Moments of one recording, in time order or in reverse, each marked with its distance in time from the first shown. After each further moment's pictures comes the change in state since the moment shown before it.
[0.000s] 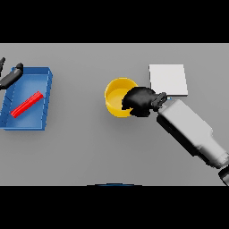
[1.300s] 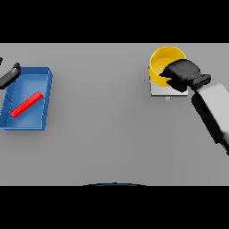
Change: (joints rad) left arm 0.012 0.043 -0.005 -0.063 -0.002 0.007 0.057; right arm -0.031 -0.150 -0.237 0.191 0.042 -0.182 0.043
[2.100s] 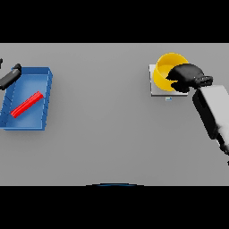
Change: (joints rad) left arm 0.004 -0.002 -0.002 -0.012 0.003 0.010 0.024; right arm -0.049 0.068 -0.092 0.277 0.004 -0.028 -0.047
